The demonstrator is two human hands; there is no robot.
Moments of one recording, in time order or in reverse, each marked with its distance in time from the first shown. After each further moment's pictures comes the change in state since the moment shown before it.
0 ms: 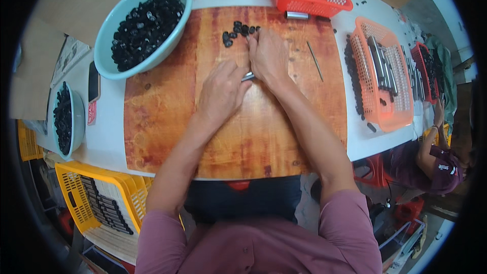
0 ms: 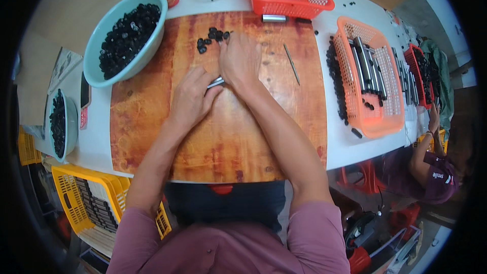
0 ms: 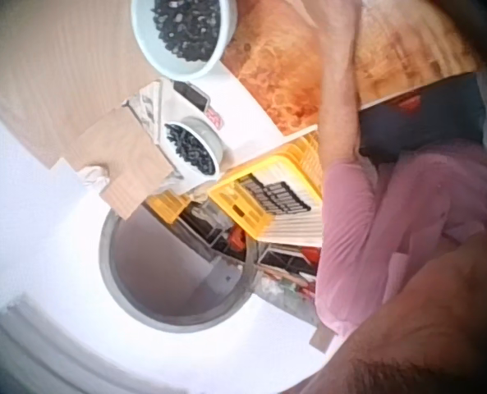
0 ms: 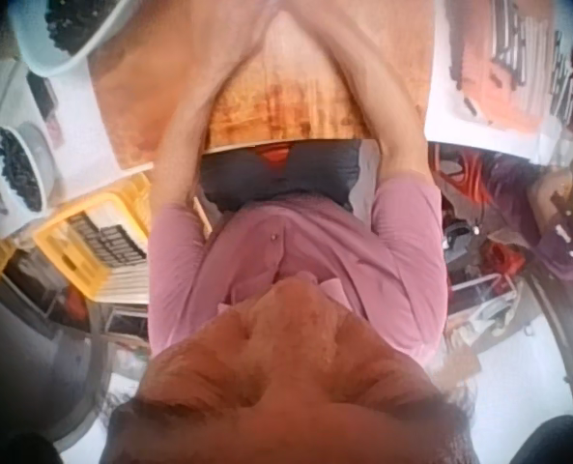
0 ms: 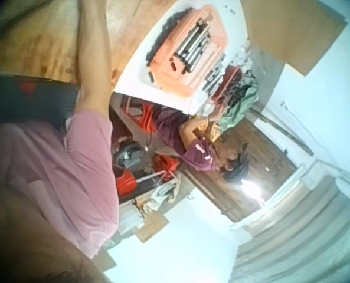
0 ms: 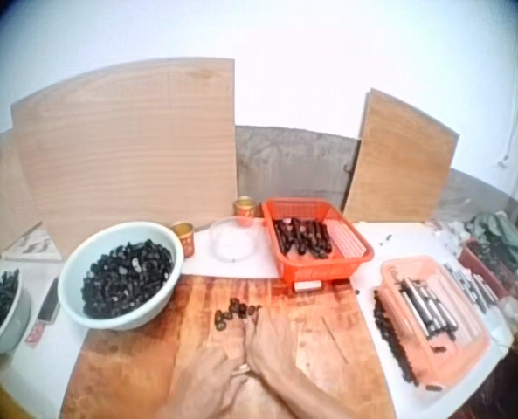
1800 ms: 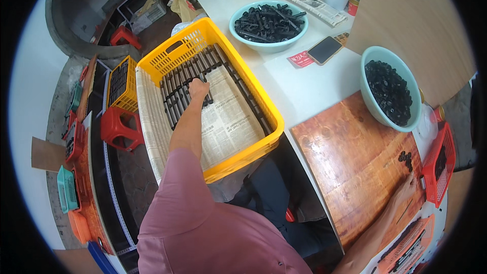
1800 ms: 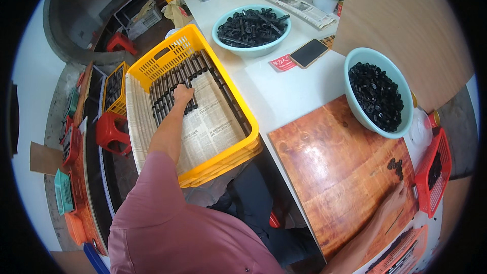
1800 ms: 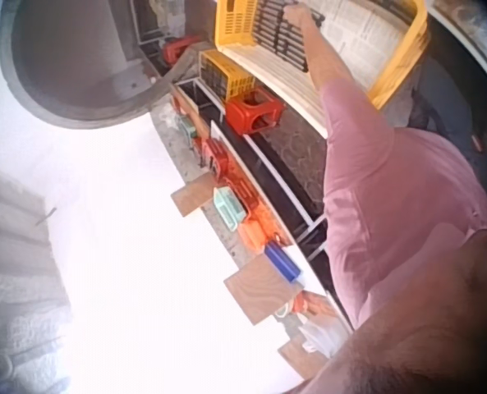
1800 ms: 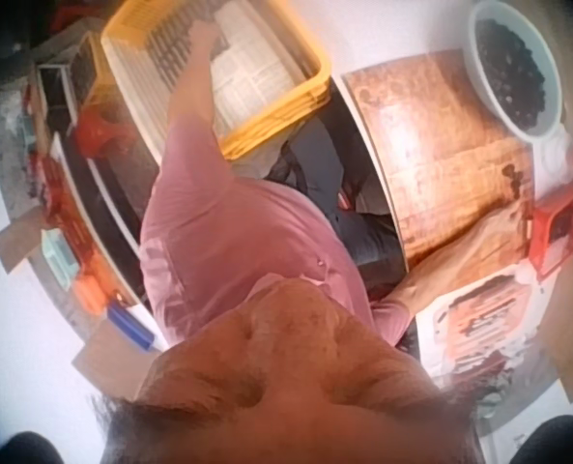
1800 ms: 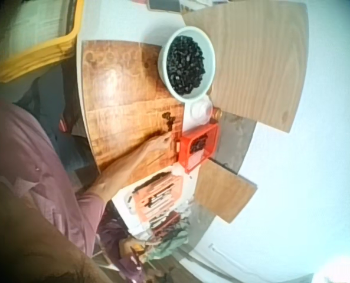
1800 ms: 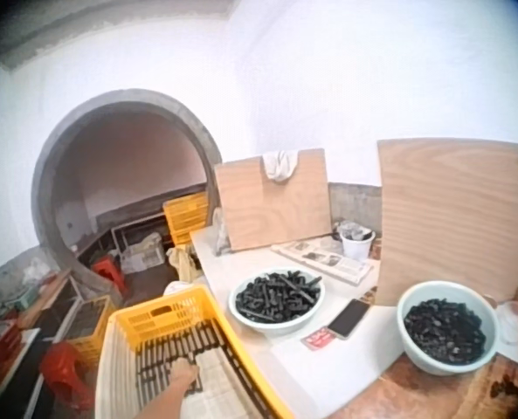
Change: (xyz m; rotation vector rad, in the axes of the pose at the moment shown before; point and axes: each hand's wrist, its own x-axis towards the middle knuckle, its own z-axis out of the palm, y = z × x) left_hand -0.526 -0.169 -0.353 0.531 0.609 -2.015; right_hand 0.014 0.078 0.031 0.434 0.013 0.053
